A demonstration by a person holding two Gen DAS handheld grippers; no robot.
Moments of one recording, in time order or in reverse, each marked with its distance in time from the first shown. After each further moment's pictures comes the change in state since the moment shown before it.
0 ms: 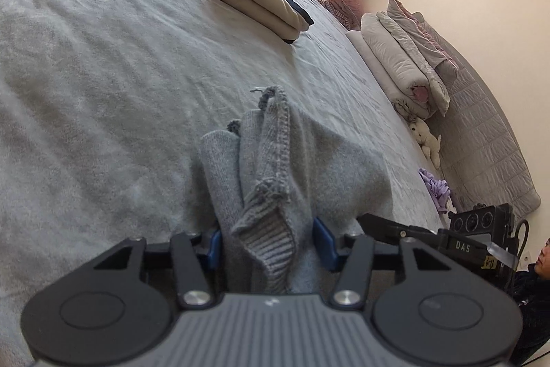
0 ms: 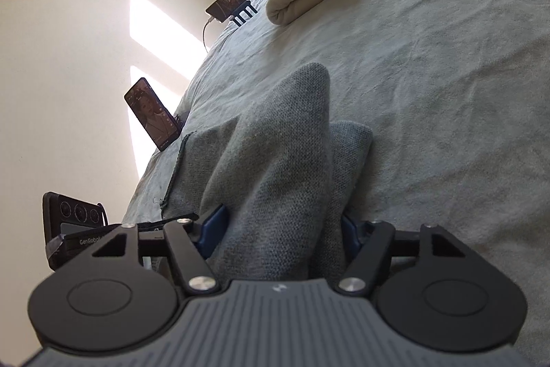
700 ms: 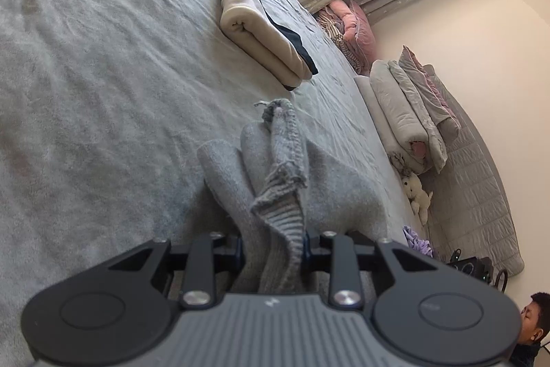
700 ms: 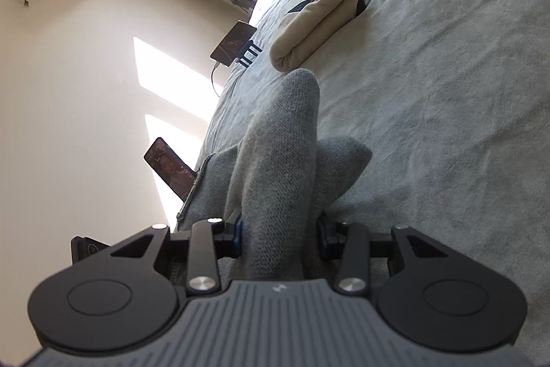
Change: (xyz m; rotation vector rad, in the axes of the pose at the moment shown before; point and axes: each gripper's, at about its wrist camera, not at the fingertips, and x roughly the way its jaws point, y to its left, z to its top) left arm 0.011 -0.030 0.048 -0.122 -0.100 -0.004; right arm -0.009 -0.009 0.052 0.149 -0.072 0.093
